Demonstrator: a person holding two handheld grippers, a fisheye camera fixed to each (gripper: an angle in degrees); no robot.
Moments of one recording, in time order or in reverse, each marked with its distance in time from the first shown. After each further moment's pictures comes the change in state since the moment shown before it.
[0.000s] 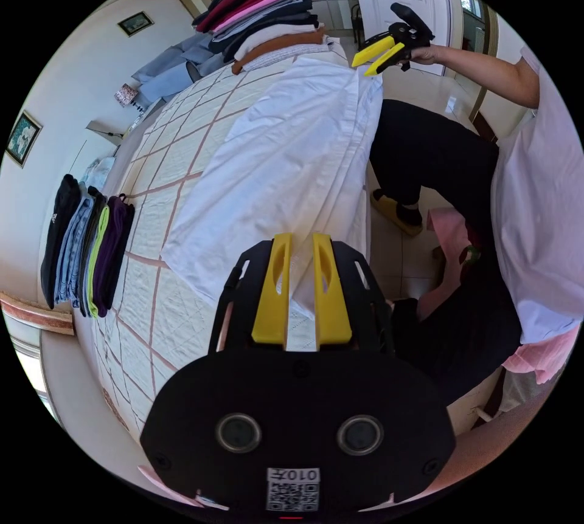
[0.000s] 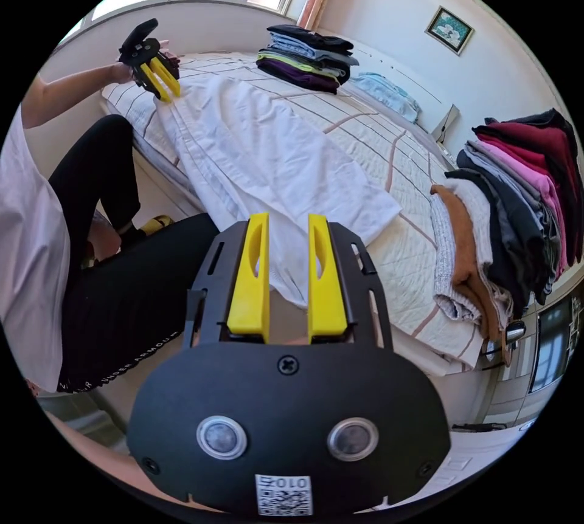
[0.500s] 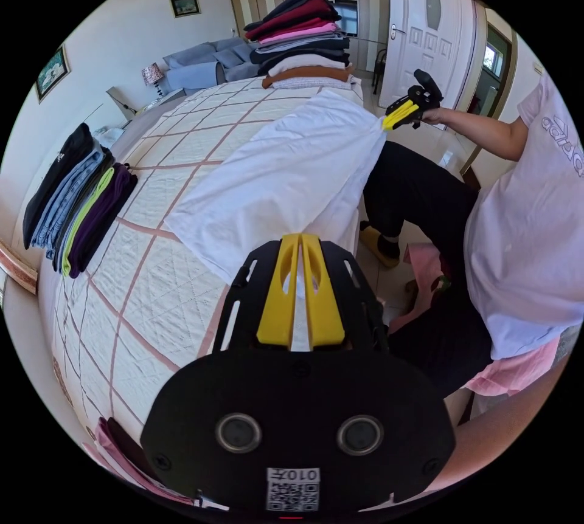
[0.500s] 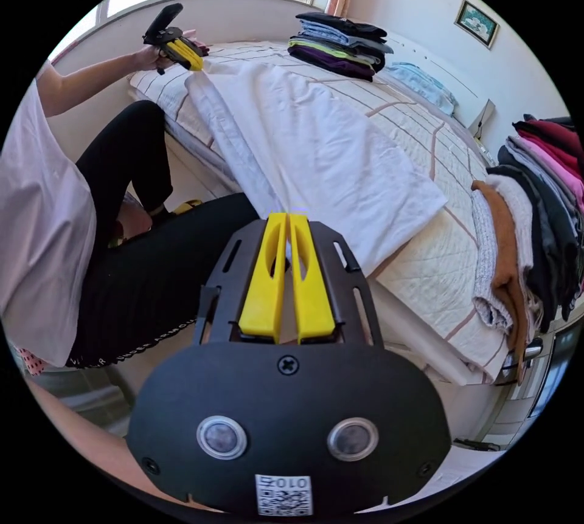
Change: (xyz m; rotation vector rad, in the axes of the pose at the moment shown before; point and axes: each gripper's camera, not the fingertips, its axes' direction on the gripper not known) left arm -0.038 0.038 -0.024 0.135 0.124 -0.181; right arm 0.000 0.016 0.016 -0.060 -0.170 -0.046
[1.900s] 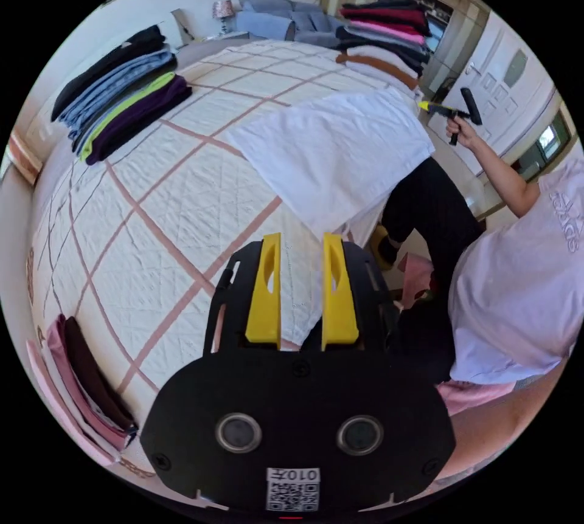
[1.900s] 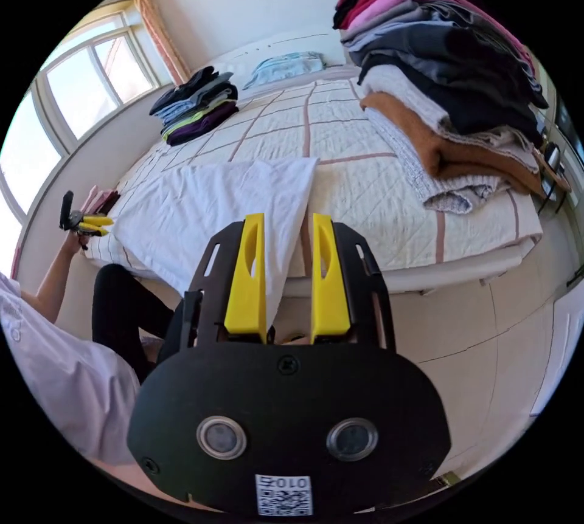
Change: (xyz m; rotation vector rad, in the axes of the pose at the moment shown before) left arm -0.099 0.066 -0.049 -0.086 0.012 -0.386; right arm 0.165 0.050 -0.040 0.198 -0.052 0.725
